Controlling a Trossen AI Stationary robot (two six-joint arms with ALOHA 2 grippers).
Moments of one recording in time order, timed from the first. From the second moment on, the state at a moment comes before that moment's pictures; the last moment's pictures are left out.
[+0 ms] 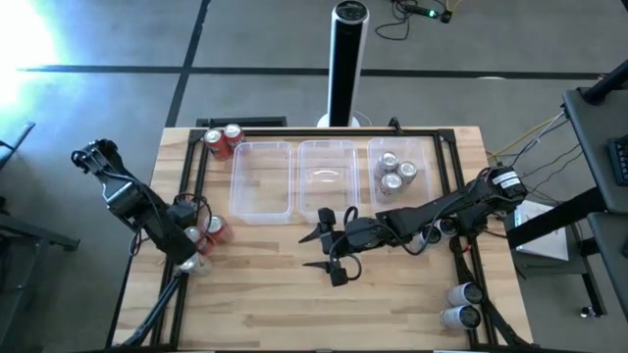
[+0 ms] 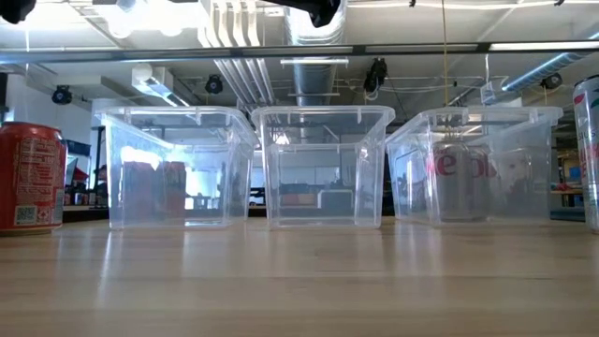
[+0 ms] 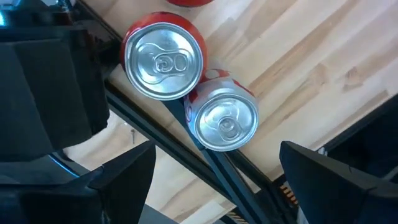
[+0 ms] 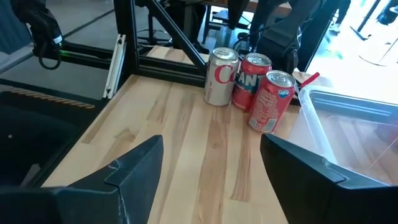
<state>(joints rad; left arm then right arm) -0.74 0.88 1.05 -1.57 0.12 -1.59 0.29 1.72 1.21 0.16 0.11 -0.06</state>
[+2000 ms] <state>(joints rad) -0.77 0.95 0.98 -1.44 0.28 -1.91 0.29 1.72 1.21 0.16 0.11 -0.06</state>
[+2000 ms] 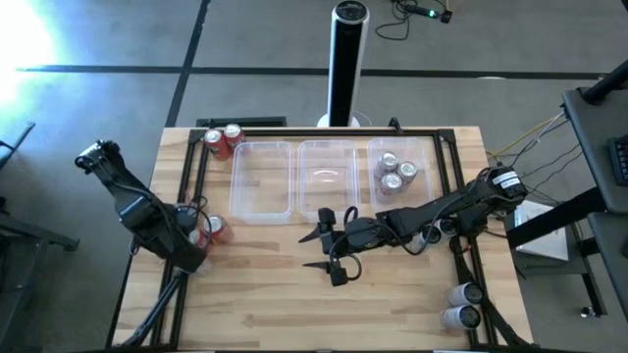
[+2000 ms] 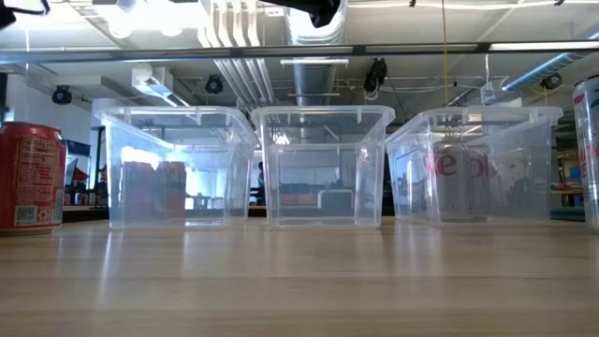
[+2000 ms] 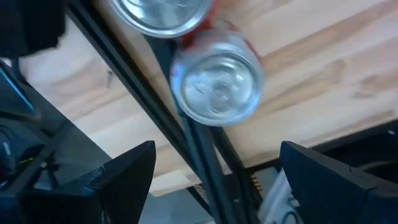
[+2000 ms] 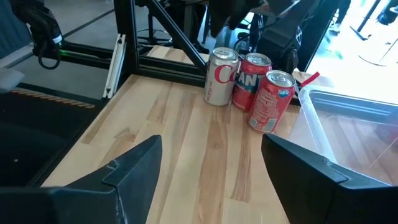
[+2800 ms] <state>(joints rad) -0.77 0.89 0.78 -1.26 0.13 -1.82 0.29 1.72 1.21 0.19 0.11 -0.25</state>
